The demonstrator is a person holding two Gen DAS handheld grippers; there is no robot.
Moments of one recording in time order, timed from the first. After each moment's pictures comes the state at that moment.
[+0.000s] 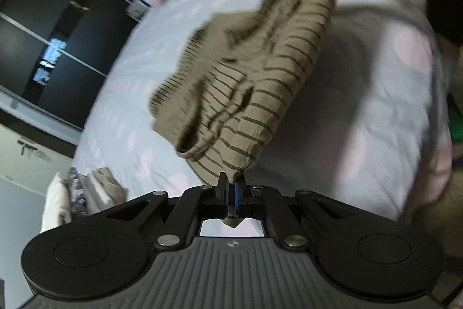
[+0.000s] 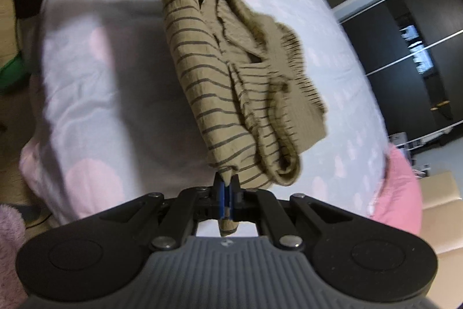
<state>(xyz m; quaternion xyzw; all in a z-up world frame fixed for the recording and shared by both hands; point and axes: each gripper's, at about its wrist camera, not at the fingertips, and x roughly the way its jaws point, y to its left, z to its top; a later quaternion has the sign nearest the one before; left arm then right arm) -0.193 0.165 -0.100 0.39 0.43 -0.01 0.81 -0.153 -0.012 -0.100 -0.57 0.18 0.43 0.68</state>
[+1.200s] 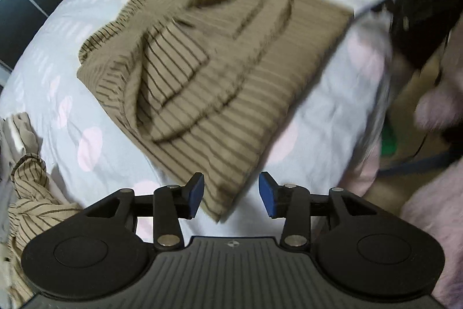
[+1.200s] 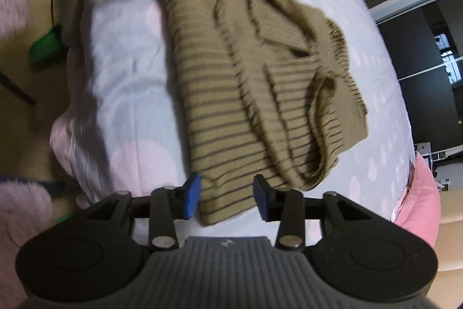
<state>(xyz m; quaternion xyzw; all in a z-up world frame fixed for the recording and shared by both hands) -0.156 0.212 -0.097 0.21 0.52 -0.09 0.82 -0.168 -0.004 -0.112 -0.58 0.20 0.47 0.64</state>
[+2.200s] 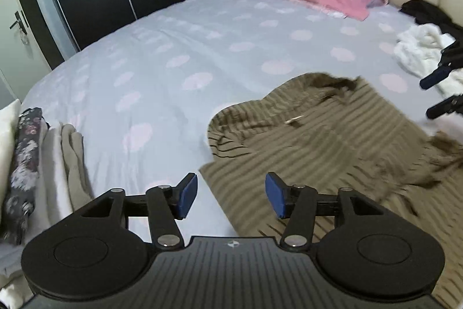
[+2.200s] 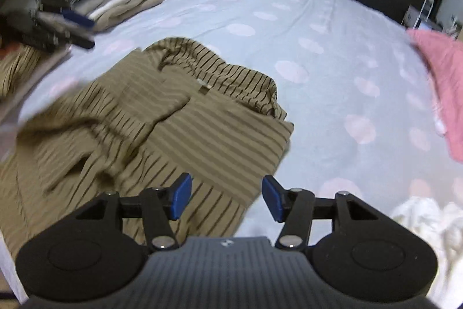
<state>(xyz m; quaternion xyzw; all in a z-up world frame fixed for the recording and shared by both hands) 0.042 0.360 -0.069 0.08 0.40 0.06 0.91 0.107 0.053 -0.080 -0.23 0.37 0.44 0.79</state>
